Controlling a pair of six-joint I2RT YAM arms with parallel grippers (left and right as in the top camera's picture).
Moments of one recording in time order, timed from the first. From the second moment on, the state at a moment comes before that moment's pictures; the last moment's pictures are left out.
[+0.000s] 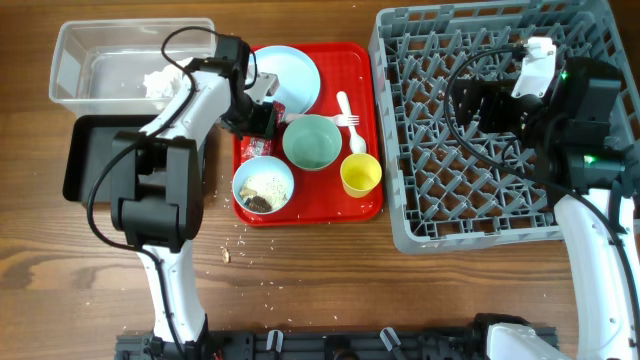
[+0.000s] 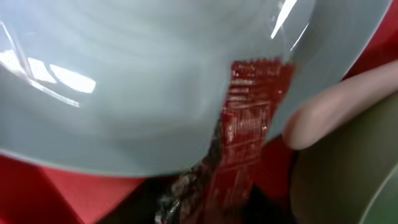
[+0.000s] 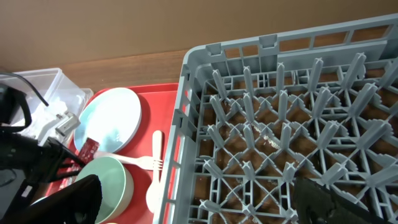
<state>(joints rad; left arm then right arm) -0.17 2.19 1.62 -0.85 0.26 0.13 -0.10 1.28 1.12 -0.47 -0.41 0.07</state>
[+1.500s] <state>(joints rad) -0.42 1.82 1.44 -1.02 0.22 -0.21 -0.10 1.28 1.12 -0.47 -0.41 0.07</state>
